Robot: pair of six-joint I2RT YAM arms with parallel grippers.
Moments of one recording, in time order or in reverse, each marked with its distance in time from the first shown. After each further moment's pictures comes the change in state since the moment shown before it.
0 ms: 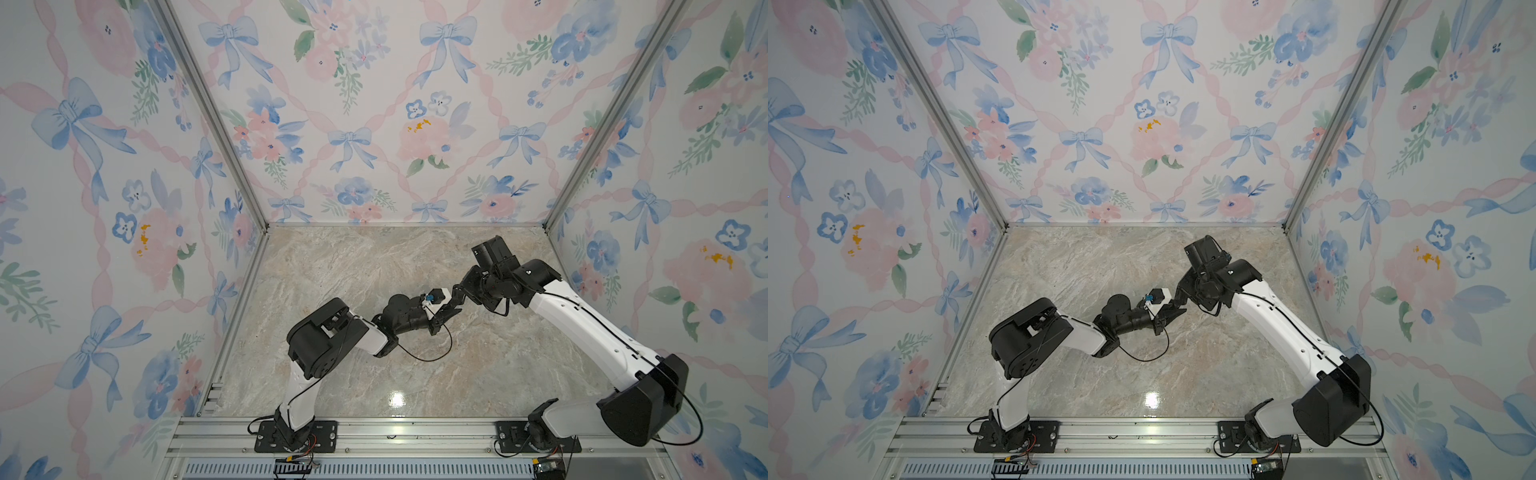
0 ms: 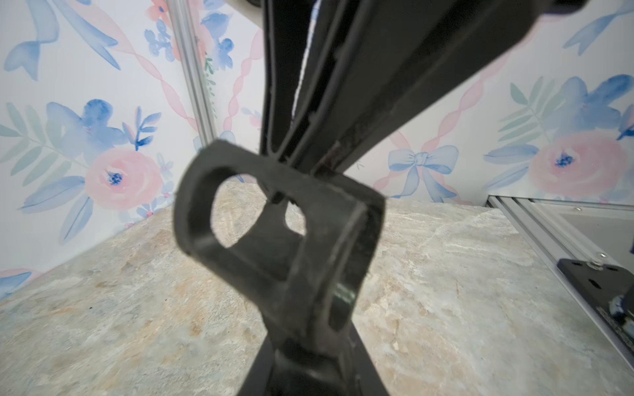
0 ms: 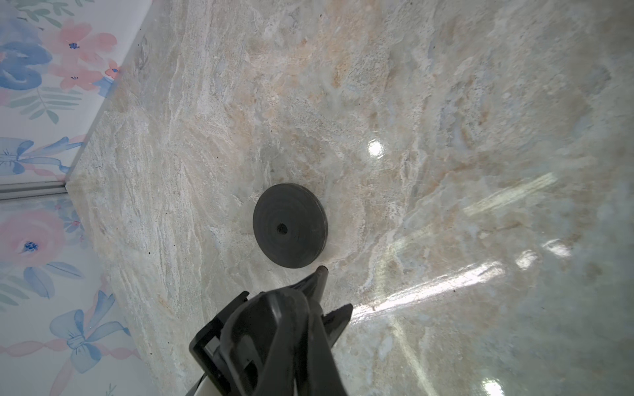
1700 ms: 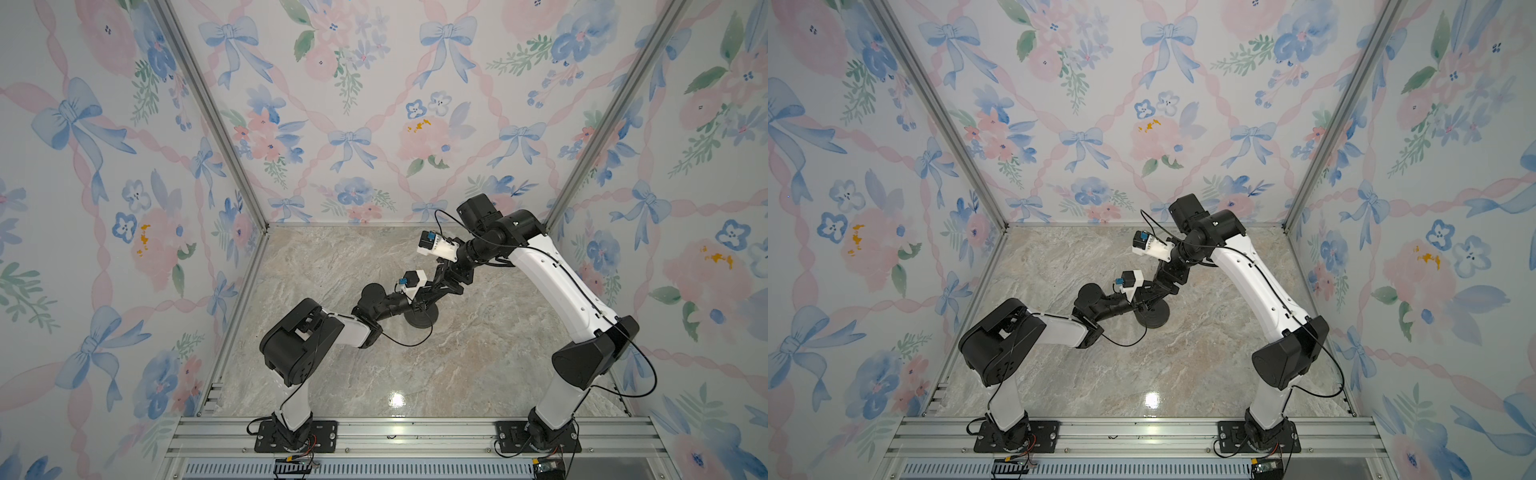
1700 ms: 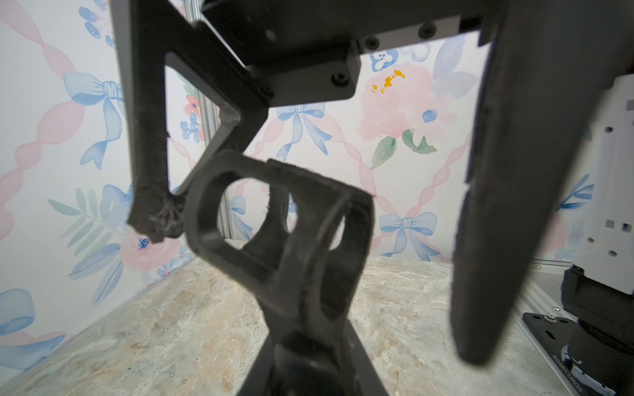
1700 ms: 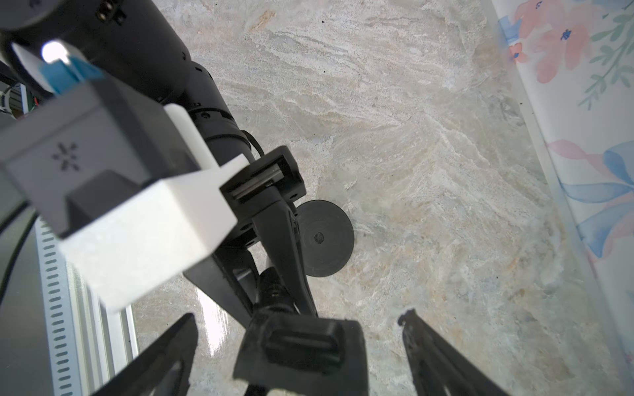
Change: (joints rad) left arm 0.139 -0.152 -0.061 0.122 0.174 -0.132; right arm -0.004 0.366 0.663 -0.397 -0.439 -1.860
